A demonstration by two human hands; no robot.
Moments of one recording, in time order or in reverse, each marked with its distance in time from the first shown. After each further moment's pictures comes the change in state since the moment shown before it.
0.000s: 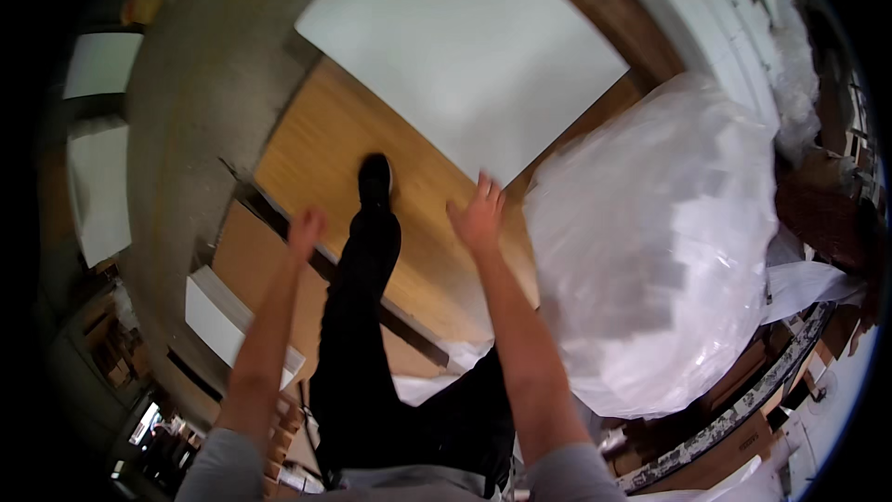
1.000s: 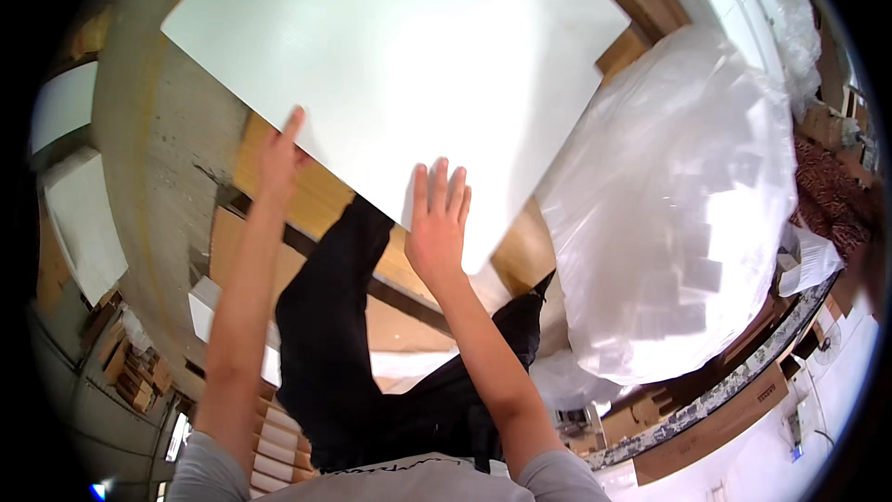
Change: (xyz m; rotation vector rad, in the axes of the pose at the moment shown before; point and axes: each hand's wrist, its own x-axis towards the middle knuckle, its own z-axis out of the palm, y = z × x) left_hand 0.107 0.208 0.044 -0.362 0.033 -0.092; right_hand -0.002 -0.108 0.001 -0.199 -0.022 -0.175
